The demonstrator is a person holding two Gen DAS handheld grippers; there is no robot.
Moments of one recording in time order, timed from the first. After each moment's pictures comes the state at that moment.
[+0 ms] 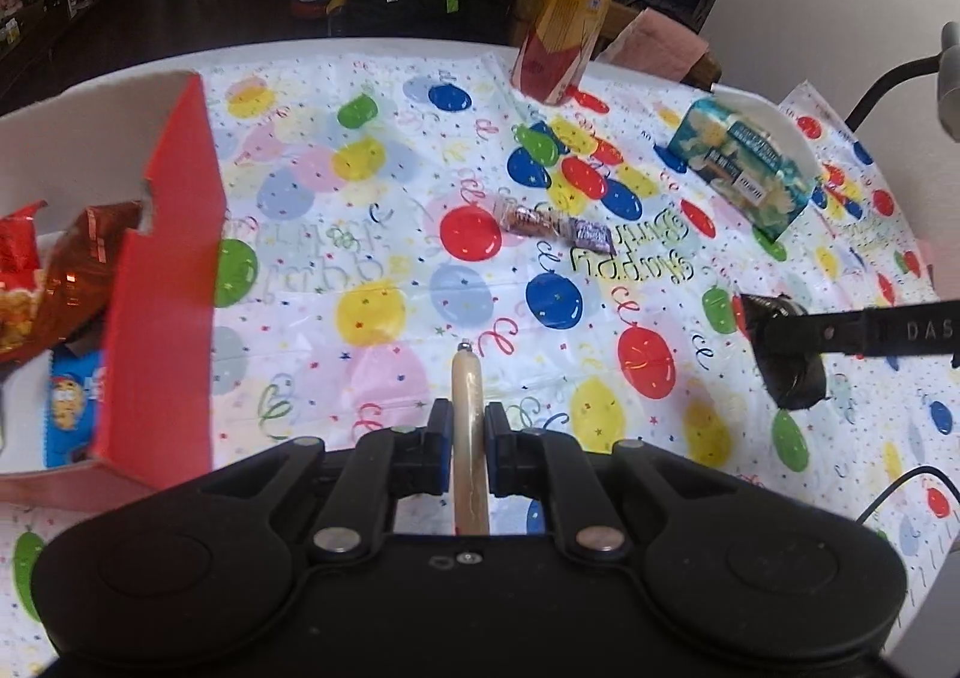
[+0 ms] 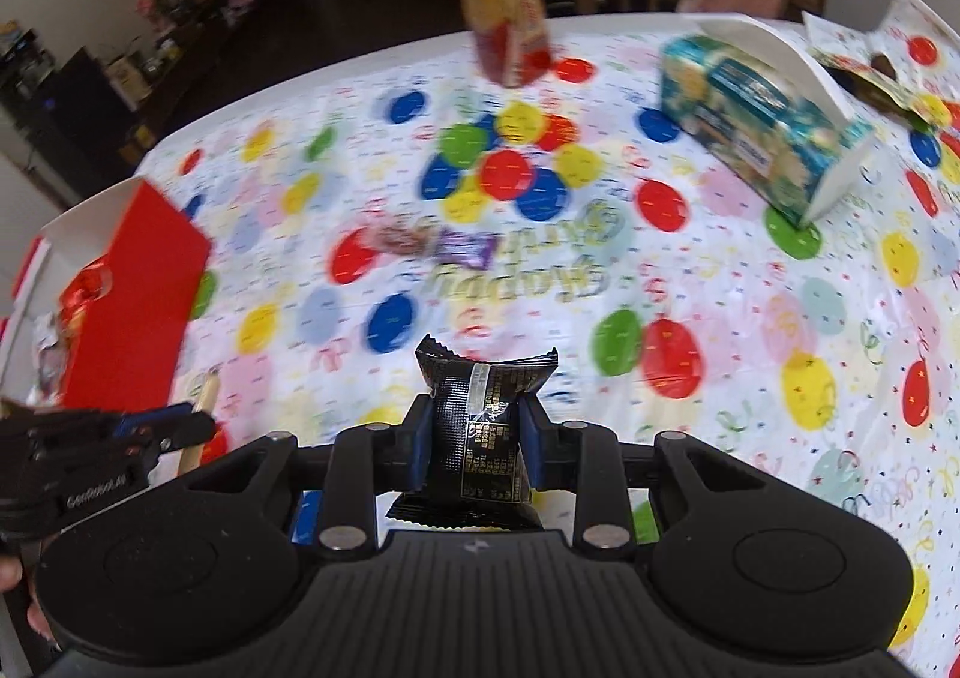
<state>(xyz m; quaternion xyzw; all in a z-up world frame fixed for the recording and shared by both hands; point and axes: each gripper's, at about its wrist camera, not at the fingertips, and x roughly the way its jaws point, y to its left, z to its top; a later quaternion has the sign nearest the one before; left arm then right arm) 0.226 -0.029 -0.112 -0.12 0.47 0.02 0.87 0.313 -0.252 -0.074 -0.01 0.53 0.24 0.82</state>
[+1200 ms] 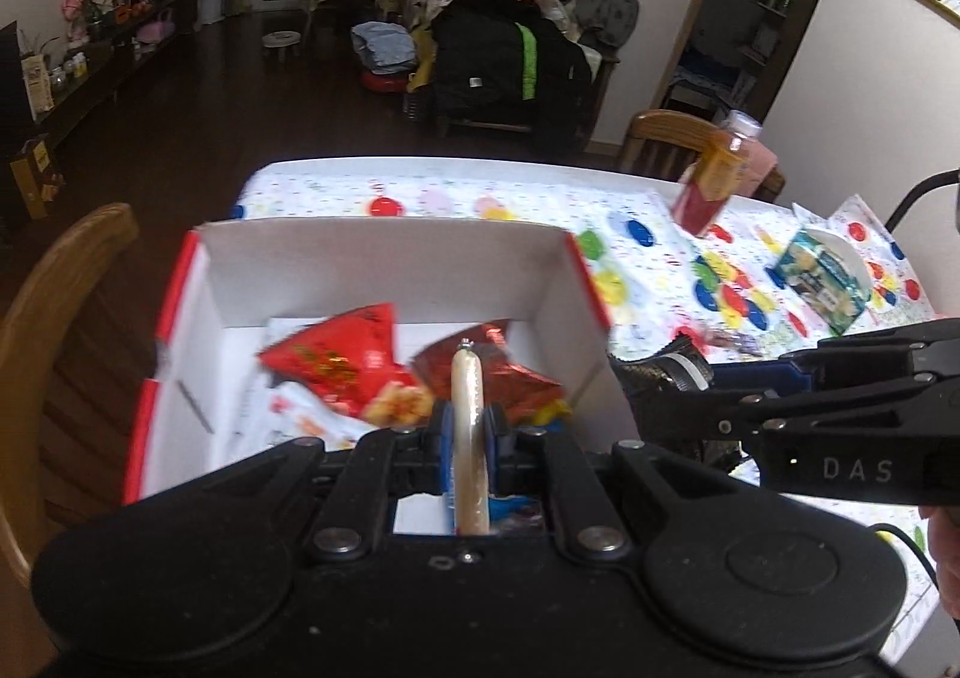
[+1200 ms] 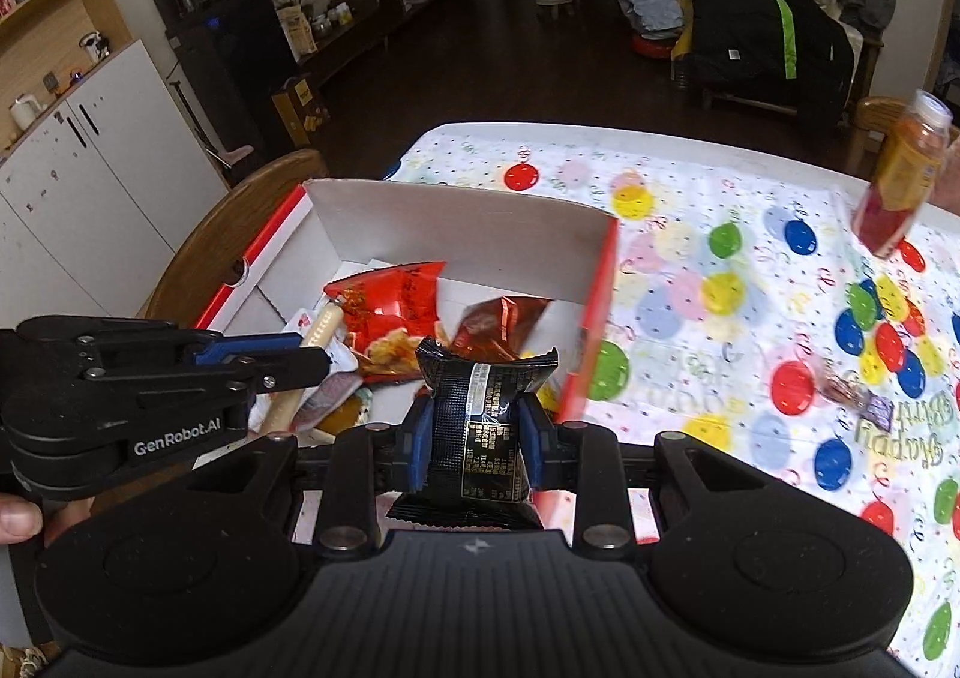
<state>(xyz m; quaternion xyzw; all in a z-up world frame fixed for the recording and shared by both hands) 0.144 0.184 -0.037 -0.12 0.41 0.06 0.90 0.205 0.040 -0.013 -0.09 0.46 0.36 0.81</state>
